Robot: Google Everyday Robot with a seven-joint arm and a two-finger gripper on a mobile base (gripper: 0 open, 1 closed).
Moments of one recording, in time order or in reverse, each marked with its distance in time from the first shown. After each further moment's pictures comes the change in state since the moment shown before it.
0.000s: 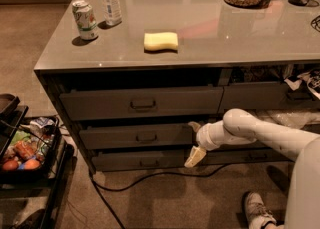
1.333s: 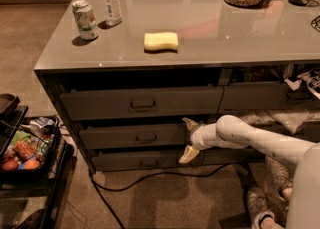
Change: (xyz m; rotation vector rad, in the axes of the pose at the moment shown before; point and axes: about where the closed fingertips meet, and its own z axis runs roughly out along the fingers) arm -0.007 -0.023 0.029 0.139 -0.026 -0.159
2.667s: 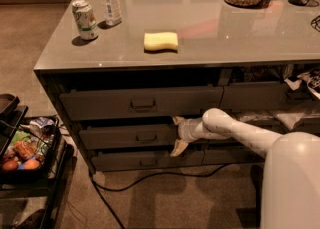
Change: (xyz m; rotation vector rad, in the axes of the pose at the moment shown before) arm -0.023 -0.026 0.059 -0.038 -0.072 -0.178
